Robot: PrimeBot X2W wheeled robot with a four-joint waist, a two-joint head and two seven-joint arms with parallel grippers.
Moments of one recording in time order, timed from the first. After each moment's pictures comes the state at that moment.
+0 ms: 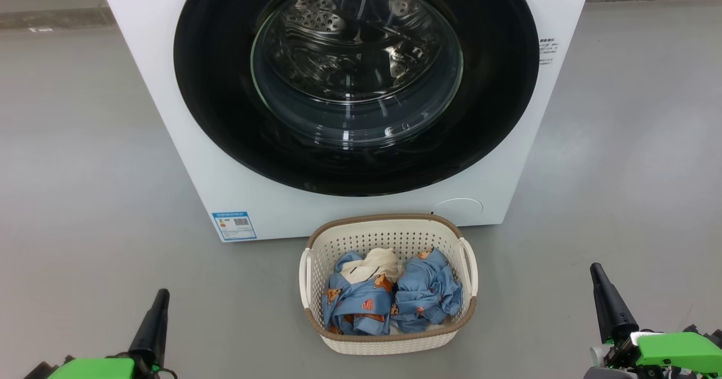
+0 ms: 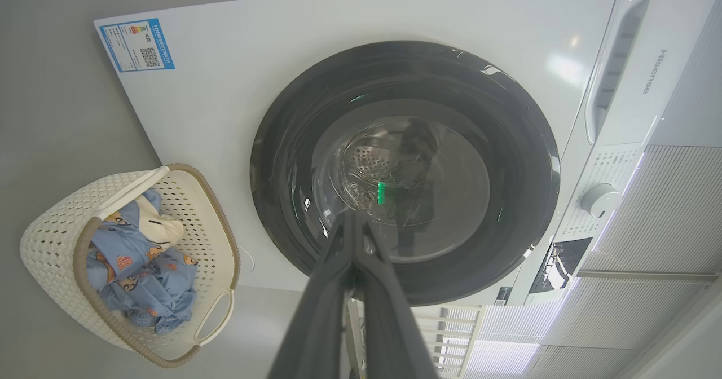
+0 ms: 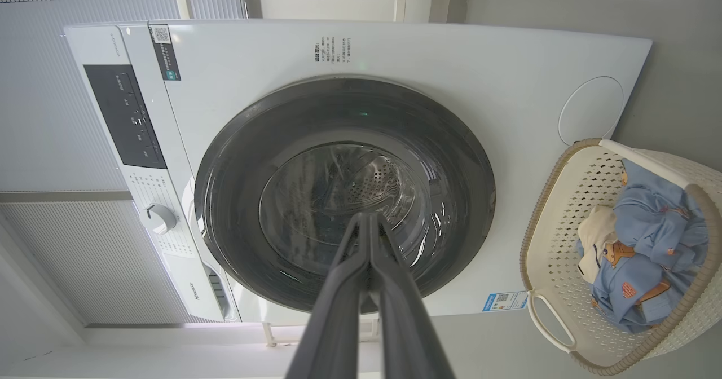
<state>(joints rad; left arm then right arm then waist) -0.06 0.04 0.08 0.26 -1.62 -0.13 0.11 -0.06 -0.05 -0.14 0.27 1.62 0.13 0.11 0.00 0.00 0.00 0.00</state>
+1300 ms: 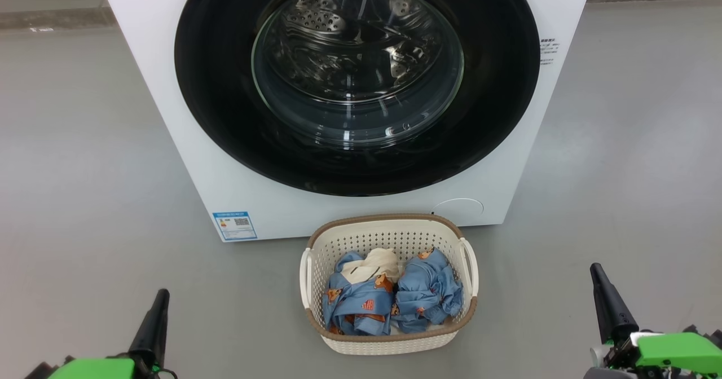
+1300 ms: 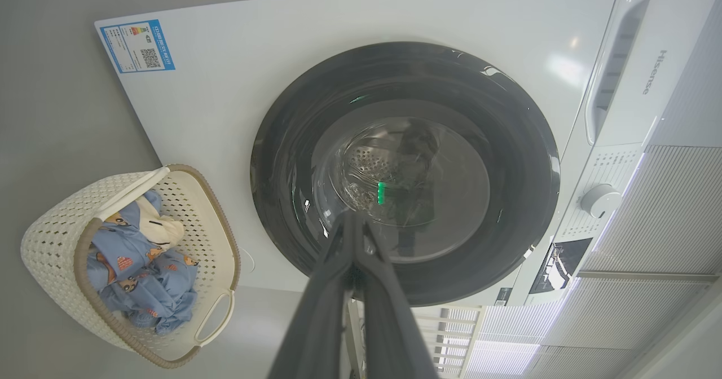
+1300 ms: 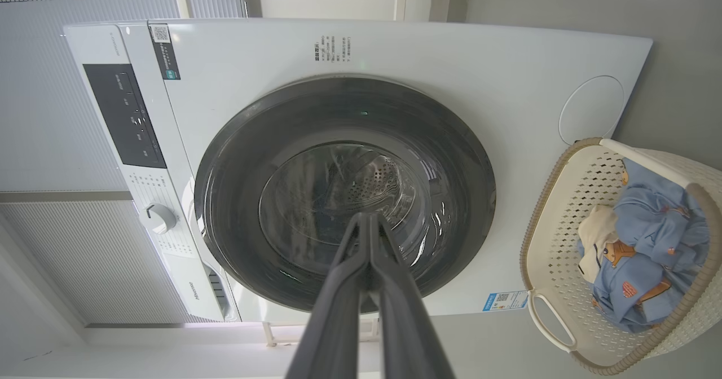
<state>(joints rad) -0.06 0.04 0.08 0.26 -1.62 -0.13 0.11 -0.06 -0.05 -0.14 0.27 1.62 0.13 0.11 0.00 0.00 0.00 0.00</state>
